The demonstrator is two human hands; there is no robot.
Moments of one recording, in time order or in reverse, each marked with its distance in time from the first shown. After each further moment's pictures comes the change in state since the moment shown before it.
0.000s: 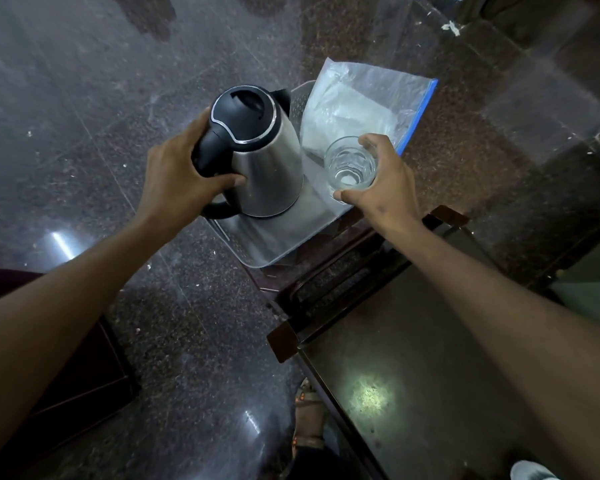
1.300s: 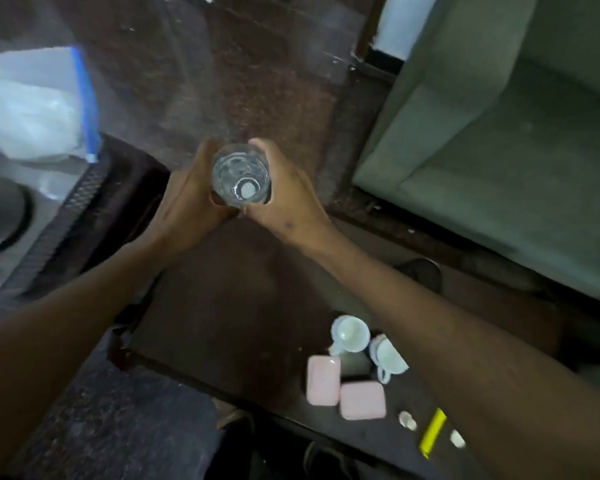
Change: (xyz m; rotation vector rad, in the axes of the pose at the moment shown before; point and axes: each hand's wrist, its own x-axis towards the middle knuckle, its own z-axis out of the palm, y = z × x) left_hand -0.107 0.302 0.223 -0.150 -0.475 0.411; right_hand -0.184 0.130 -0.216 0.052 0.119 0.125
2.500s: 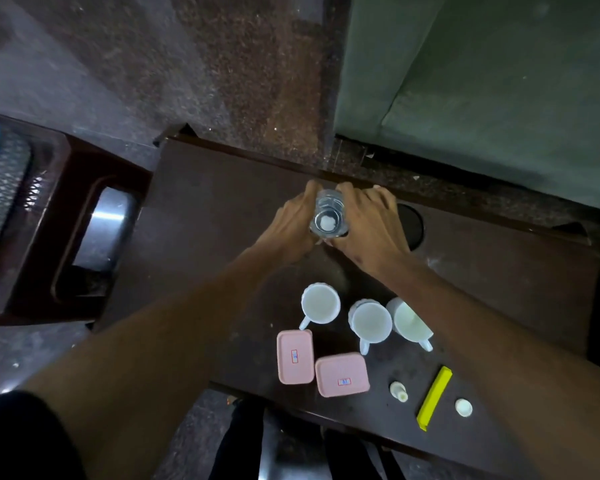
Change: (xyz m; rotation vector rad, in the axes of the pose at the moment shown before) left_hand -0.021 0.082 0.268 0.035 -0.474 0.086; right_hand -0.124 0.258 -0.052 -0.641 0.040 0.182
